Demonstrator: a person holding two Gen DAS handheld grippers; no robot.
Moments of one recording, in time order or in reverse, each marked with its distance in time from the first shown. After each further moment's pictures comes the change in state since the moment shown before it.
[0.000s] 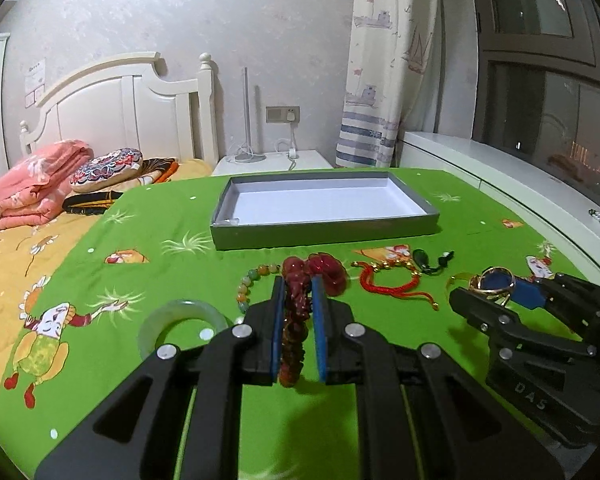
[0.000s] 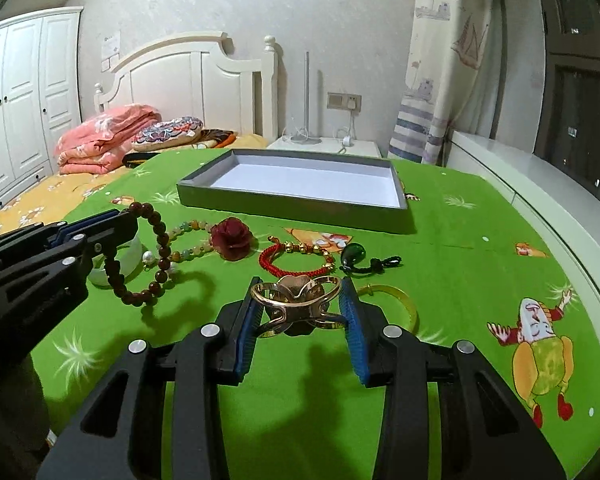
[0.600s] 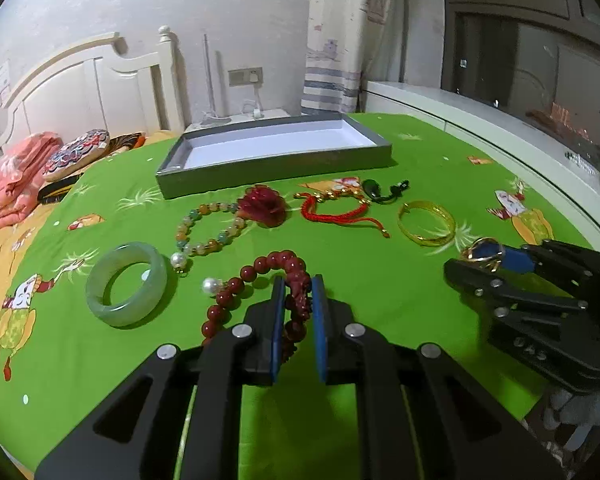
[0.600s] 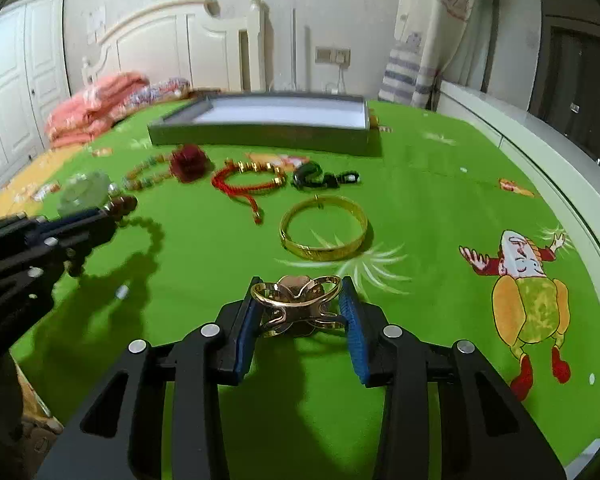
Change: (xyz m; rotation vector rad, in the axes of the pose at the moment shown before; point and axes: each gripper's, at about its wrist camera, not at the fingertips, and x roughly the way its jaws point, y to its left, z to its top) left arm 0.001 -0.042 -0.036 0.075 0.140 -0.077; right arm 0.000 -0.040 -0.046 0.028 0.122 -0.002
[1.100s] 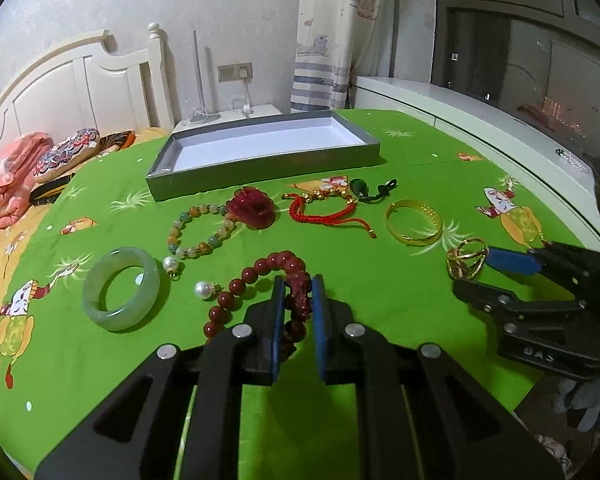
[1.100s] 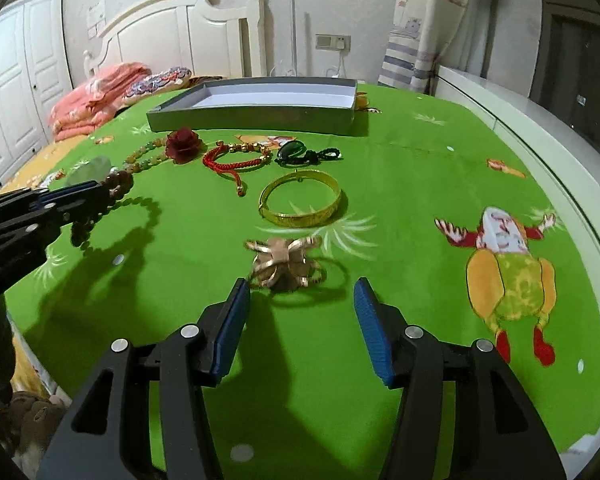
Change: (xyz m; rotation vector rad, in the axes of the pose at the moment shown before) left arm -0.004 -0.006 0.008 0.026 0.030 -0.034; right arm -0.007 -0.019 -0.007 -0.017 0.082 0.012
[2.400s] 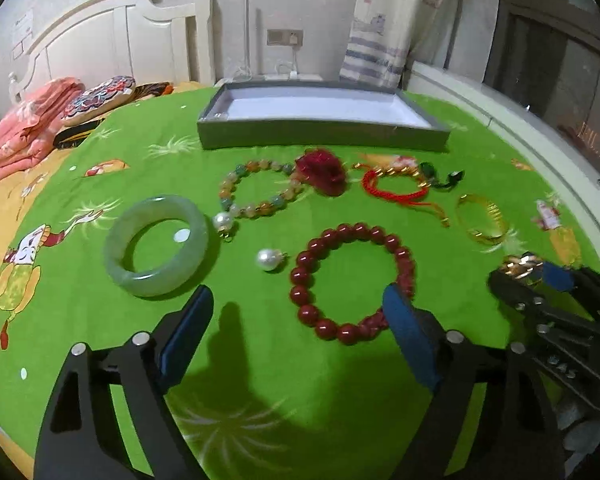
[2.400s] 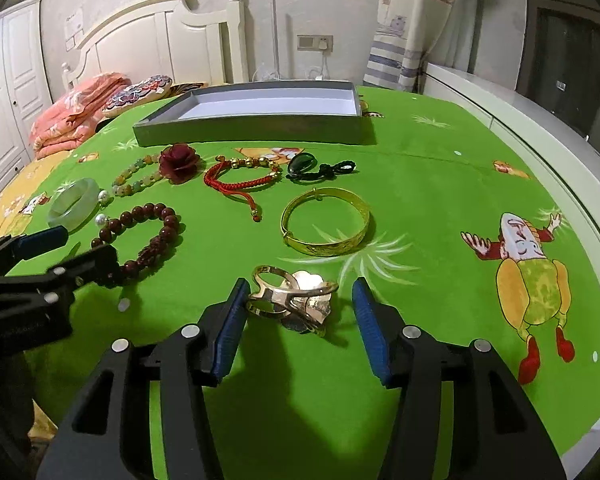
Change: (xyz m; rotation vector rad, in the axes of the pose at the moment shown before) left arm 0.025 0.041 -0.008 -0.158 0.098 0.061; right arm 0.013 0.024 0.014 0.075 -0.012 -0.054
